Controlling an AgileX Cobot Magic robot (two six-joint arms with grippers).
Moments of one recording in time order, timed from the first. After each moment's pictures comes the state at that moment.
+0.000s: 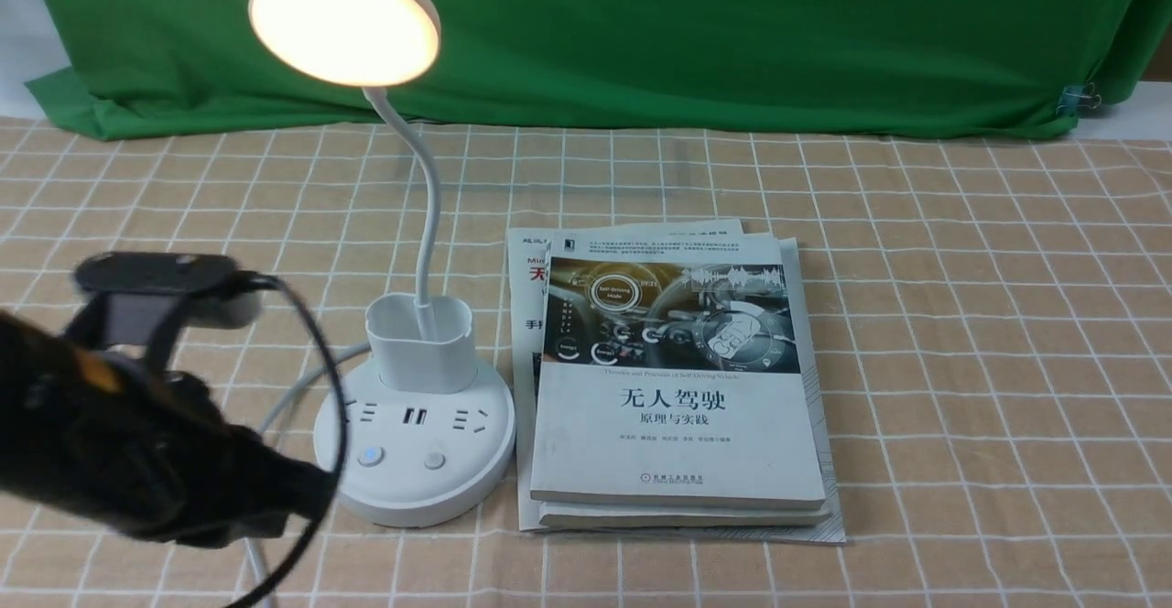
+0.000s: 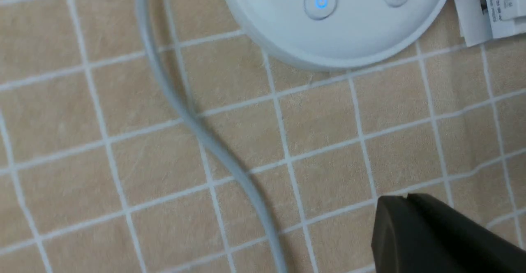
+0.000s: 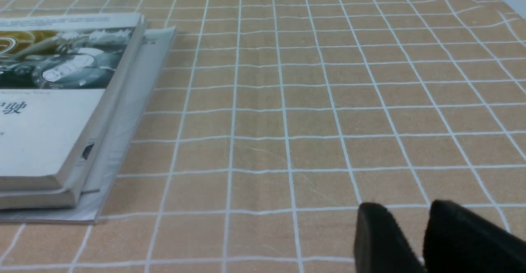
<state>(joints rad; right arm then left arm) 0.01 -0.01 0.01 0.03 0.25 0.01 -0.32 1.22 -0.82 -0.17 0.86 0.11</state>
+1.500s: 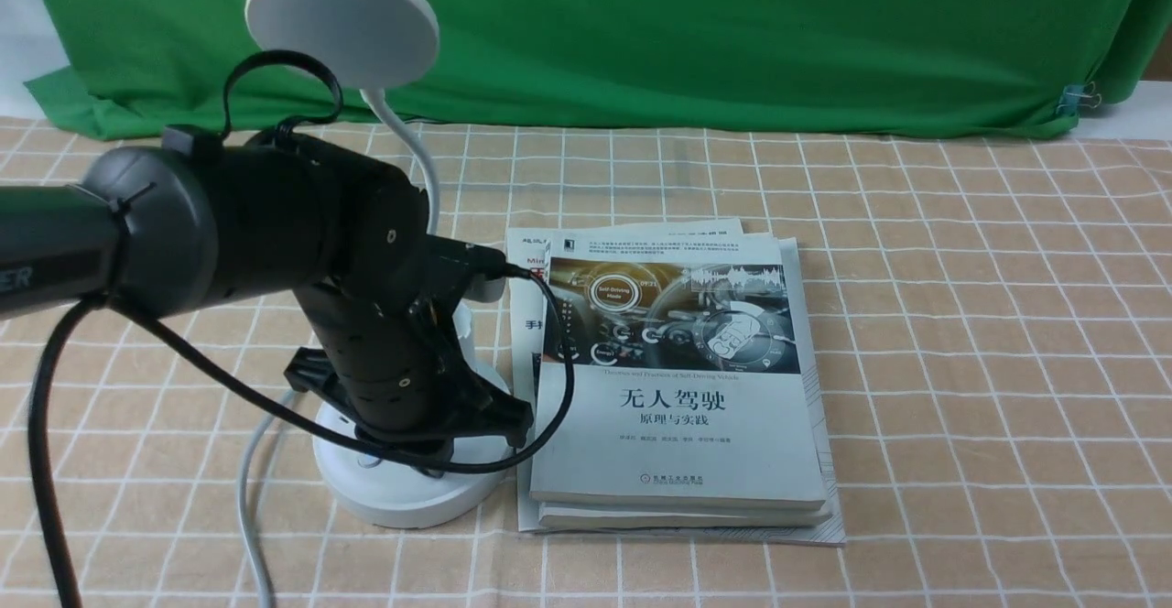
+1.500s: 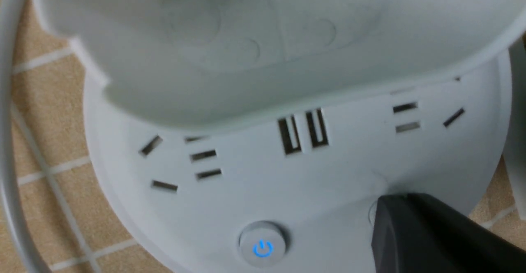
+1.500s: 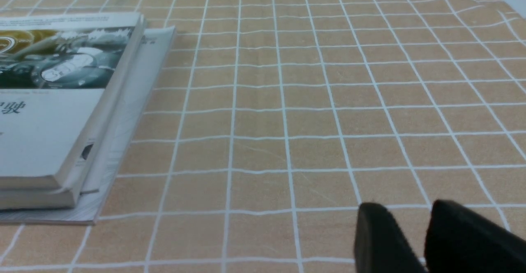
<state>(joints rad) 0.01 -0.01 0.01 0.03 0.25 0.01 -0.46 1.78 -1.16 -0.05 0.83 -0.04</state>
